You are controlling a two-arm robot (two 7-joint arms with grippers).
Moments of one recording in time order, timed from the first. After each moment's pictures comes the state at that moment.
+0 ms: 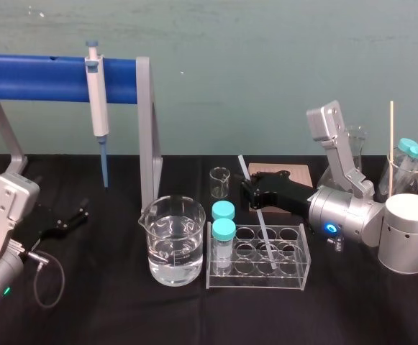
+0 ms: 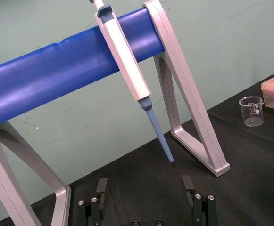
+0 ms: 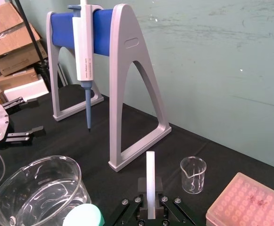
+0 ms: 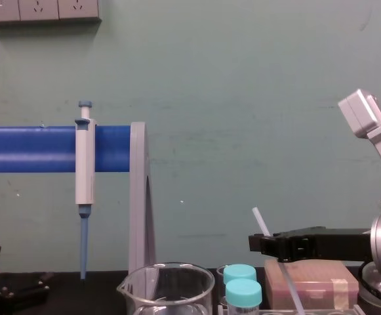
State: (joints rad) left arm -0.20 0.60 0.45 -1.41 -0.25 -0.12 0.03; right arm 0.54 0.37 -0.51 -1.19 0.52 0.21 0.50
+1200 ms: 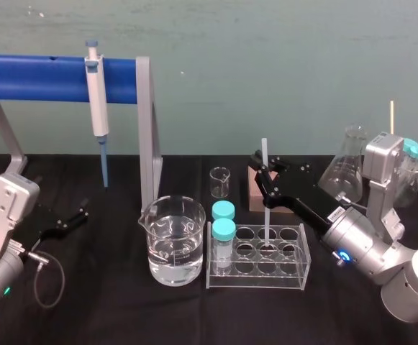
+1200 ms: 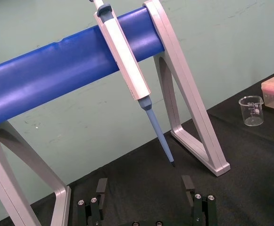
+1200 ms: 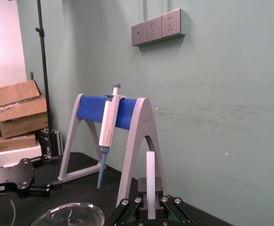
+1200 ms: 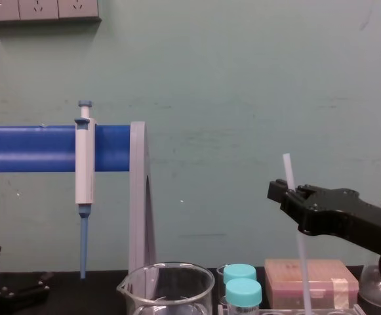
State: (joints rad) left arm -0.20 0.60 0.45 -1.41 -0.25 -0.12 0.03; right arm 0.31 0.34 -0.37 -1.32 0.48 -0.25 0.52
